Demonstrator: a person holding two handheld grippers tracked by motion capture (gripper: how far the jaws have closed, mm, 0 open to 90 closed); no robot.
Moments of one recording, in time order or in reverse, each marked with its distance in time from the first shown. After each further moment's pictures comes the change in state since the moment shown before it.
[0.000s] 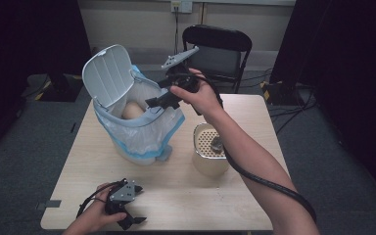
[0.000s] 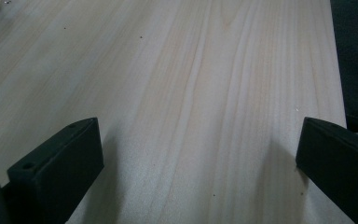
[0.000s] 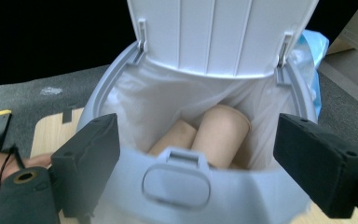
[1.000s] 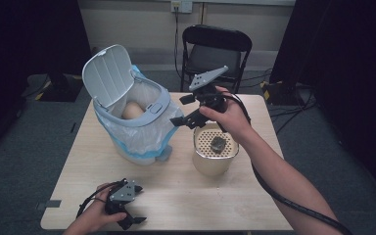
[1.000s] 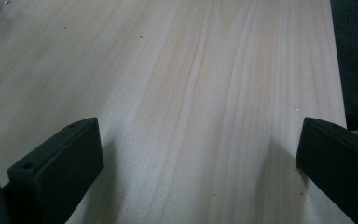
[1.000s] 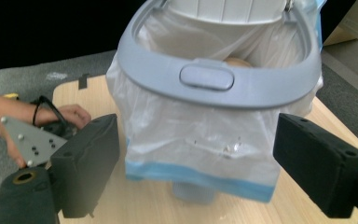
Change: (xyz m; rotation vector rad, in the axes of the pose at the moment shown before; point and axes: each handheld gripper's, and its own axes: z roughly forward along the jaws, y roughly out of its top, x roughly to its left) left arm 0.000 0.000 0.000 -0.002 0.003 -0.006; right arm 0.022 -0.054 -0.053 0.022 0.003 -0.010
